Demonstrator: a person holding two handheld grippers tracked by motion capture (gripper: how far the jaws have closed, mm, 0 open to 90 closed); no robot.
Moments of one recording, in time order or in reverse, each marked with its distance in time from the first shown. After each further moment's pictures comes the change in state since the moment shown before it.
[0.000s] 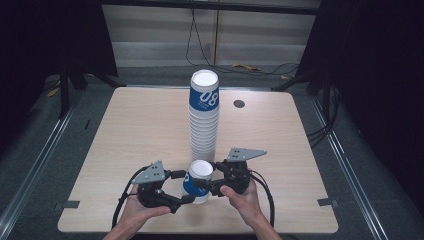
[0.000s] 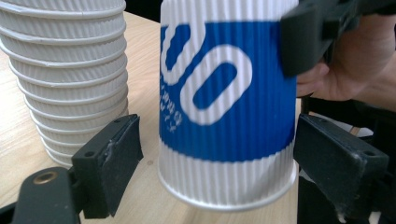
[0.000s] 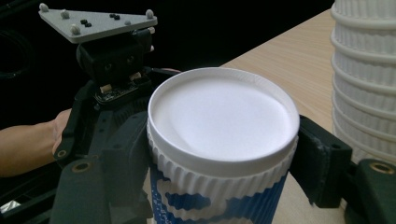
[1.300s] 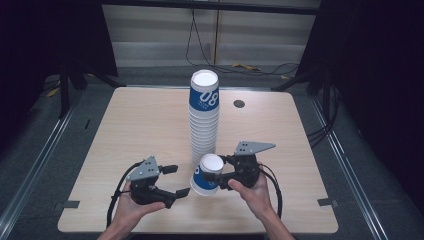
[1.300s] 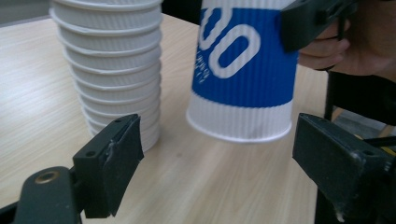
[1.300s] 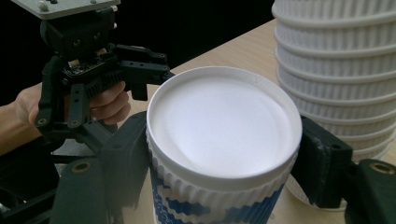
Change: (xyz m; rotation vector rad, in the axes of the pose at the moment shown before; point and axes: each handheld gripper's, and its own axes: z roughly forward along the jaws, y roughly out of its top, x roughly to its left) left arm -0.001 0.013 -0.015 0.036 0.091 0.020; right arm -0.005 0.016 -0.022 0.060 -0.097 -0.048
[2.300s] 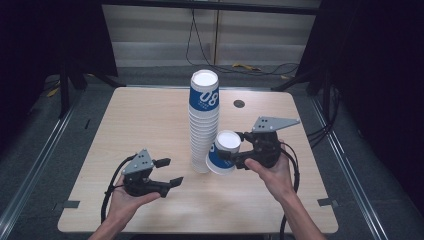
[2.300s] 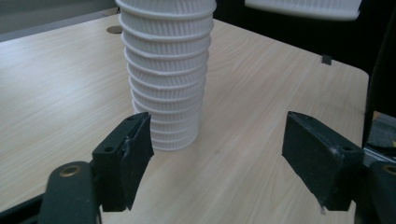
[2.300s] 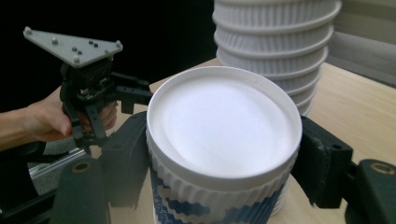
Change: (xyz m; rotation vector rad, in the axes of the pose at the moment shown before) left arm 0.016 0.008 -0.012 0.018 0.126 -0.002; right arm 0.003 0.065 -0.049 0.009 -0.108 -0.107
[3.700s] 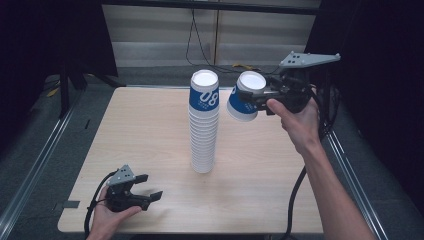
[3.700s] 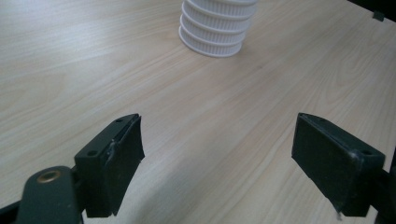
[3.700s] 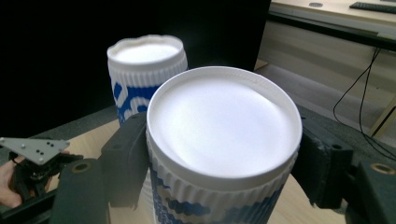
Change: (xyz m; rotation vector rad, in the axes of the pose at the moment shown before) left arm 0.023 -0.068 -0.025 0.130 0.079 -0.139; right arm -0.037 0.110 -0.053 -0.057 -0.197 -0.060
